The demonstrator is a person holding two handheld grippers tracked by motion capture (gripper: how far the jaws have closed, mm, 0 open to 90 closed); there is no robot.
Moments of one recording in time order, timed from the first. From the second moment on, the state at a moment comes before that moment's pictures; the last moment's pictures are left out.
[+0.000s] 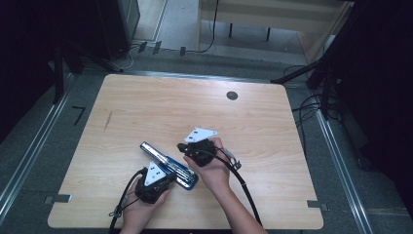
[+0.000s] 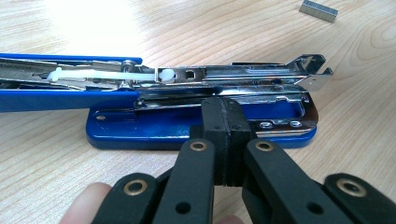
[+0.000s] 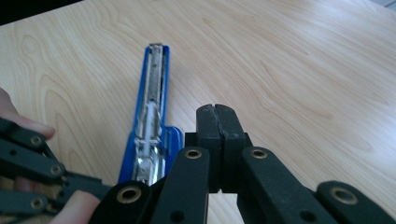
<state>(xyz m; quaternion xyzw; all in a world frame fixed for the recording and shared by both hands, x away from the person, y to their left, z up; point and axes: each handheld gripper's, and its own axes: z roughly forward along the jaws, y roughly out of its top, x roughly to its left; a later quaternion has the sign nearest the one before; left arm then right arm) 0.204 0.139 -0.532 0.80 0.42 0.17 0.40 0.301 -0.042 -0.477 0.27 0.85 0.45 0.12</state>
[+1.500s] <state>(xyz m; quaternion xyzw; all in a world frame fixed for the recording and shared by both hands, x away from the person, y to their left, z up) 0.204 0.139 -0.532 0.80 0.42 0.17 0.40 0.278 -0.176 -0.521 0.40 0.81 0.39 0.15</state>
